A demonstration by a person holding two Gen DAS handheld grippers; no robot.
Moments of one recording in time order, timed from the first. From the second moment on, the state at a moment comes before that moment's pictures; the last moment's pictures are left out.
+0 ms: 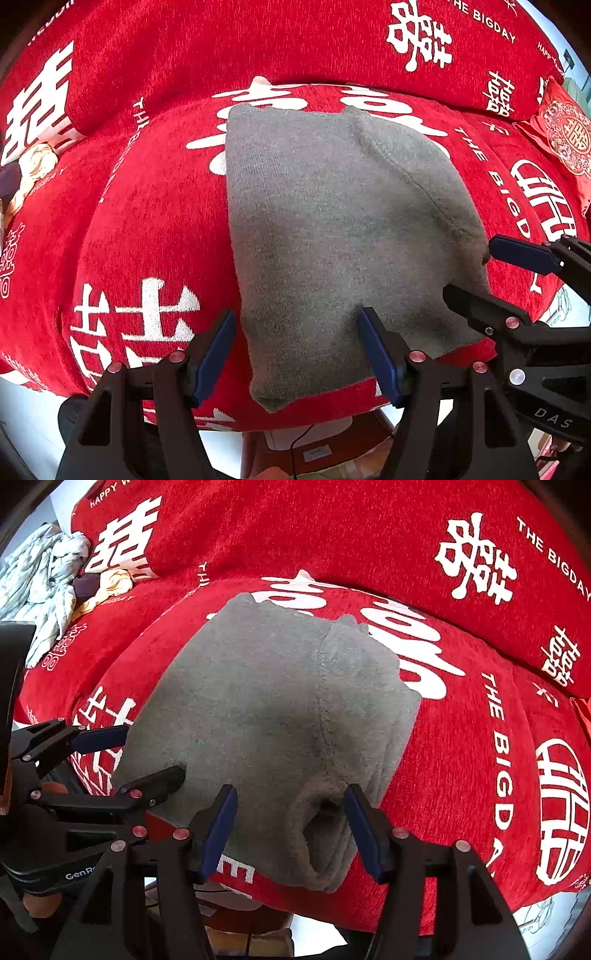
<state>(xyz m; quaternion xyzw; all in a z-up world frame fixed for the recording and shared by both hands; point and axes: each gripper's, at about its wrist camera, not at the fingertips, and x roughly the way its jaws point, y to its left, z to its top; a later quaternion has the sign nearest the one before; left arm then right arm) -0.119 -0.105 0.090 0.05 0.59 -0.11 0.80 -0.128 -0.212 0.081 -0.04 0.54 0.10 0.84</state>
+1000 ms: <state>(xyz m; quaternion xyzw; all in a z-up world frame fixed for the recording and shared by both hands) -0.119 -0.104 0.089 0.05 0.59 -0.11 0.80 -0.127 -0.212 0.081 -0.04 0.54 0.10 0.84</state>
